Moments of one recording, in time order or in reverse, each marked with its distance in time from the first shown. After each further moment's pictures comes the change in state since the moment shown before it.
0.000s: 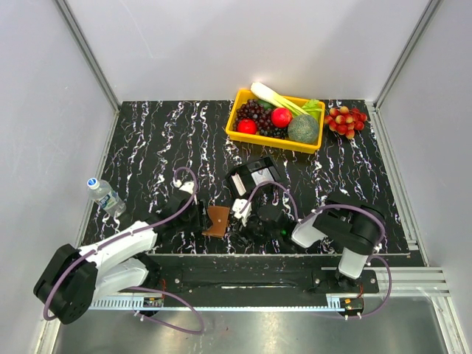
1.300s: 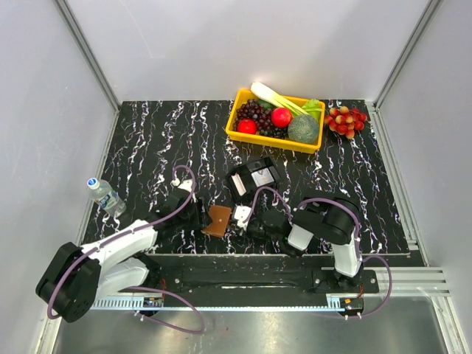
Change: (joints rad) left arm 0.038 0.018 -0.005 0.035 0.027 0.004; right arm -0.001 0.227 -0.020 0.425 -0.049 -0.156
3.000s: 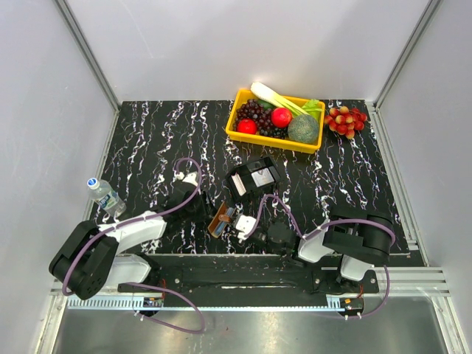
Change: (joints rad) left arm 0.004 0.192 0.043 0.217 0.006 -0.061; right arm 0.203 -0.298 -0.095 -0.045 0.390 -0.108
